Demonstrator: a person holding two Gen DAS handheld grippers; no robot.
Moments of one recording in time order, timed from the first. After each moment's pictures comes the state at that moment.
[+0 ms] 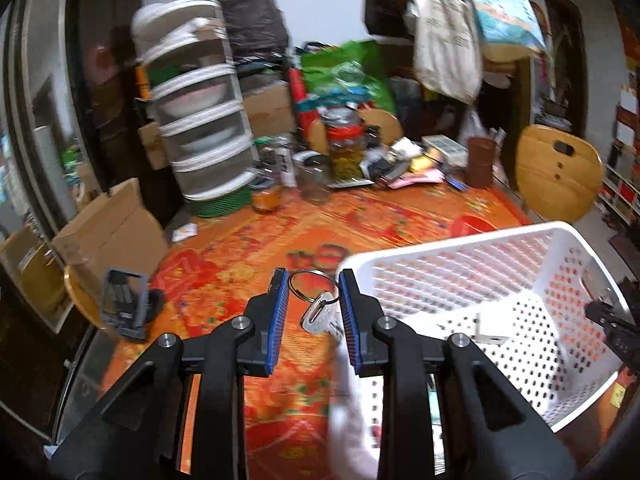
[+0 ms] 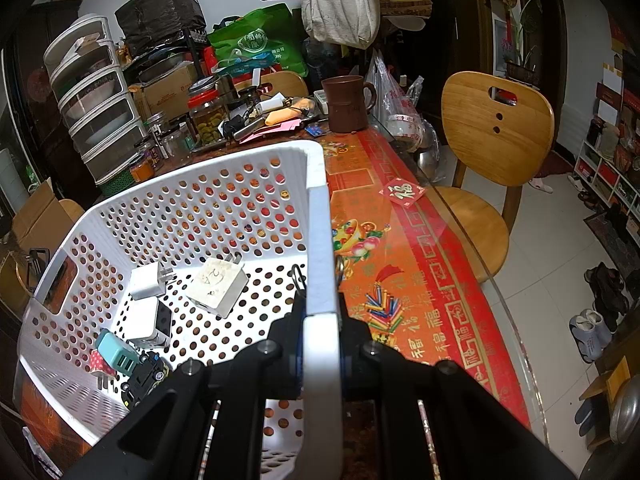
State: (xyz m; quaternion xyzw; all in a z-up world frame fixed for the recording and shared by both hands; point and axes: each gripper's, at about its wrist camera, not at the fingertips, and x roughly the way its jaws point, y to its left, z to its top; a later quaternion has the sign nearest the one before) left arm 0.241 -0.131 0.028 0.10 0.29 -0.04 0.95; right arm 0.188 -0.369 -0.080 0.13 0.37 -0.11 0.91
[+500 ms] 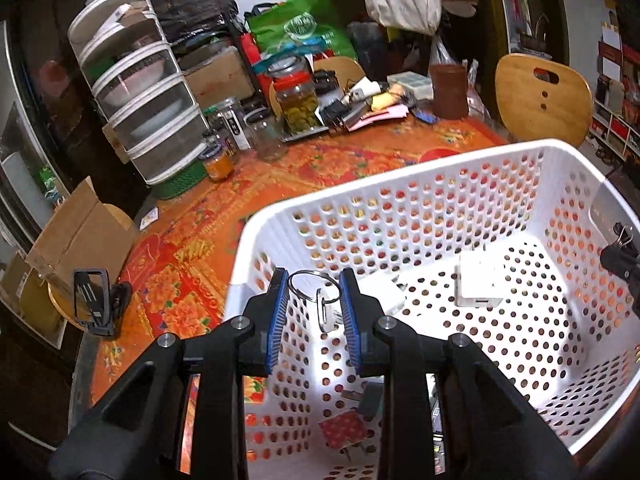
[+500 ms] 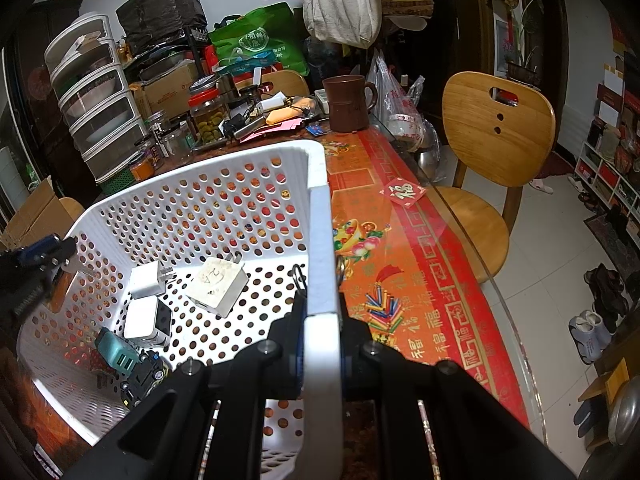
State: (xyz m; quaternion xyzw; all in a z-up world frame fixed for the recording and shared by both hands) left arm 0.266 -0.208 -0.040 0.17 0.35 -0.06 0.92; right arm 0.188 -0.368 -0.081 0.13 0.37 -0.11 0.91
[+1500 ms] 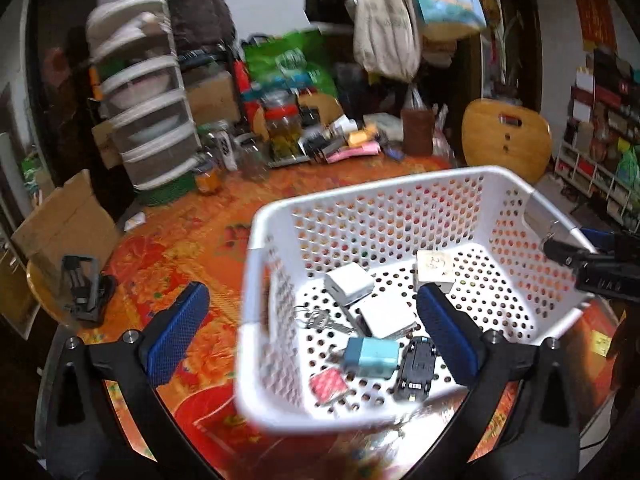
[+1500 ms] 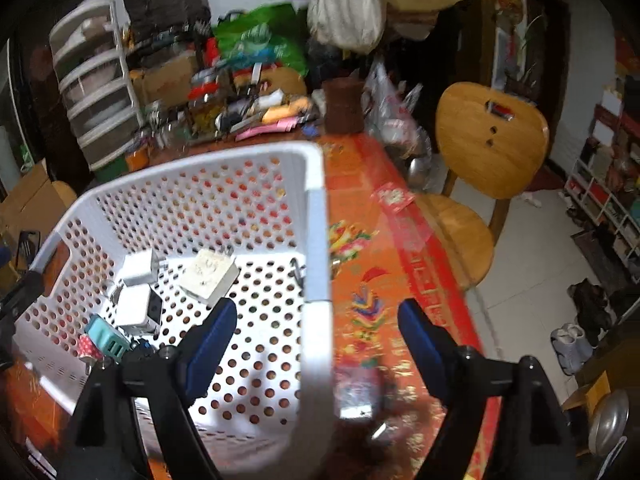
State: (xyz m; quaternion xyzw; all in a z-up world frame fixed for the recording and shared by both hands) left arm 0.182 -0.140 -0.008 0.10 0.28 -0.13 0.95; right arm 0.160 -0.357 -0.063 0.10 0.35 -0.13 0.92
